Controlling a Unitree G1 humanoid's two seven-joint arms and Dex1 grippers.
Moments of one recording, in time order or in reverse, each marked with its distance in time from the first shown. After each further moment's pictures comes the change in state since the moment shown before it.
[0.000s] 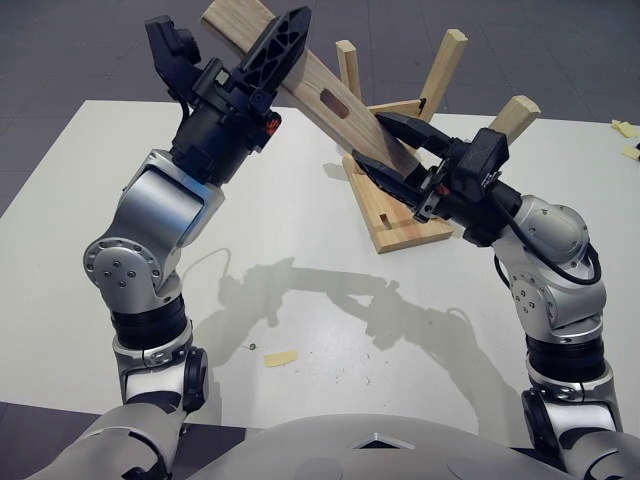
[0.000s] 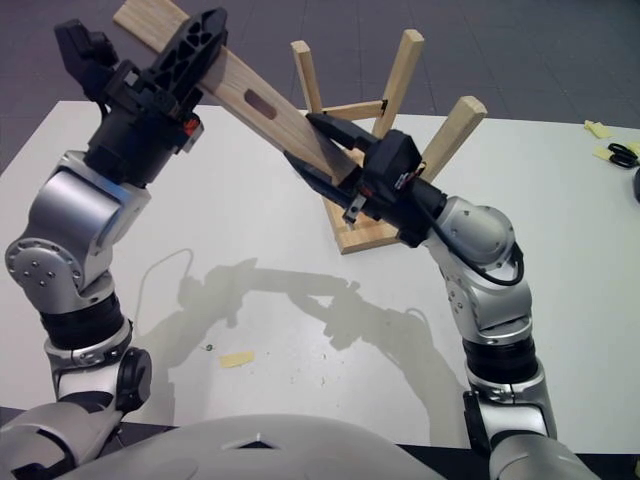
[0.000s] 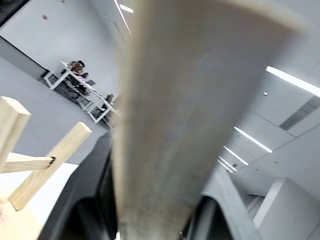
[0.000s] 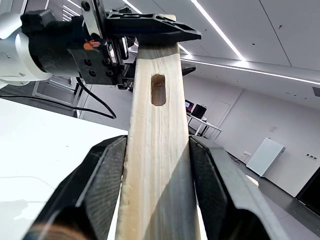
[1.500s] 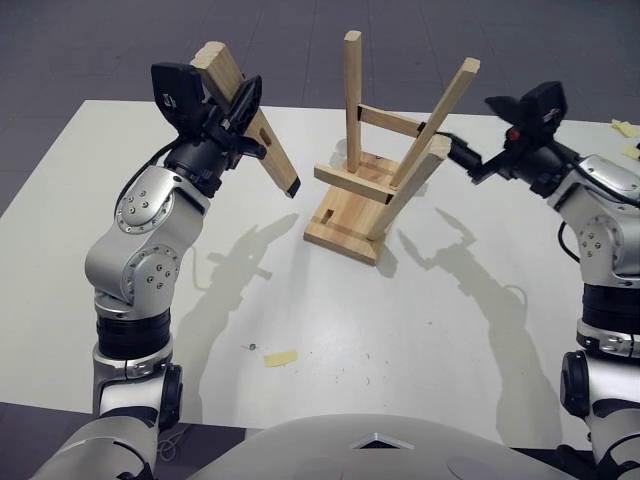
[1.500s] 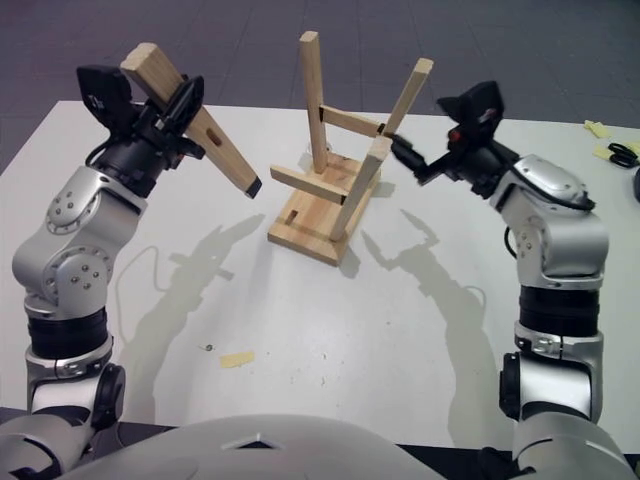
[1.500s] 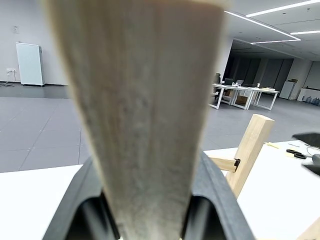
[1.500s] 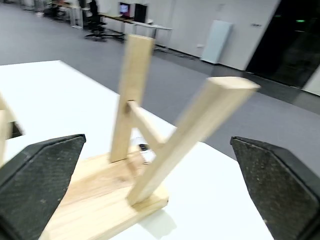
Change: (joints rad) left arm 0.082 0.132 -0.081 0.042 0.977 -0.033 -0.310; right arm -0.185 -0.177 -0.296 0.458 0.072 0.407 -0.084
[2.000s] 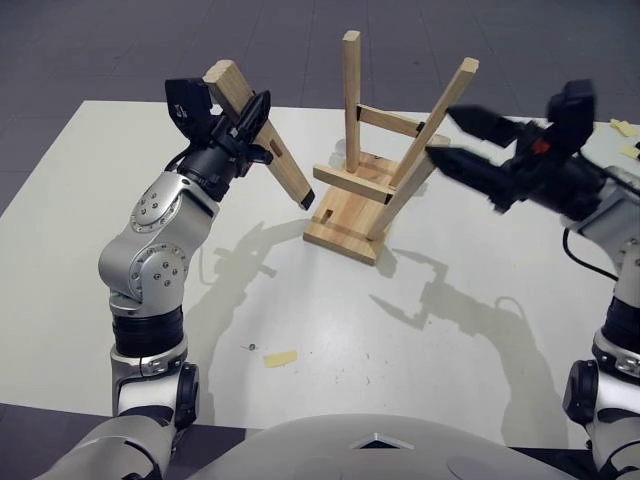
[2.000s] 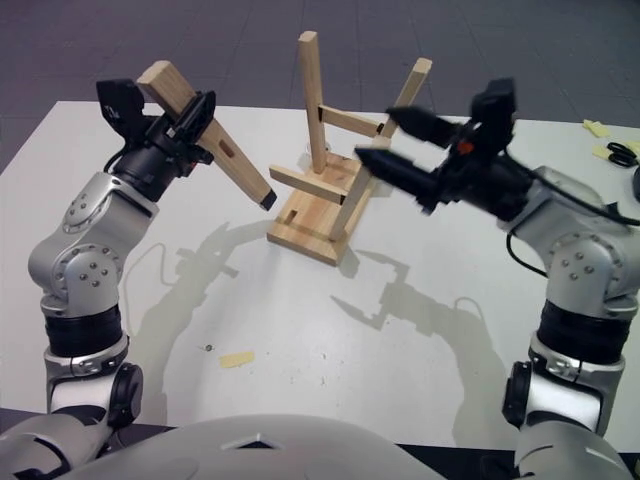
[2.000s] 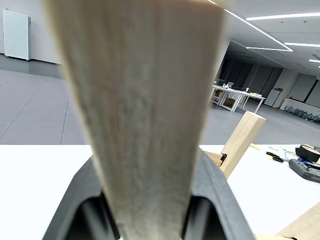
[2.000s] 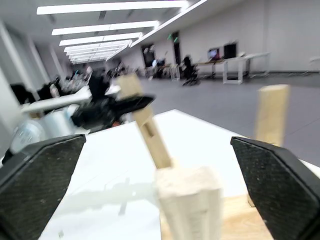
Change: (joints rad) left arm -0.002 -0.105 0.036 0.040 -0.041 0.076 0.000; right arm 0.119 -0.023 -0.006 -0.301 0.436 0.236 0.254
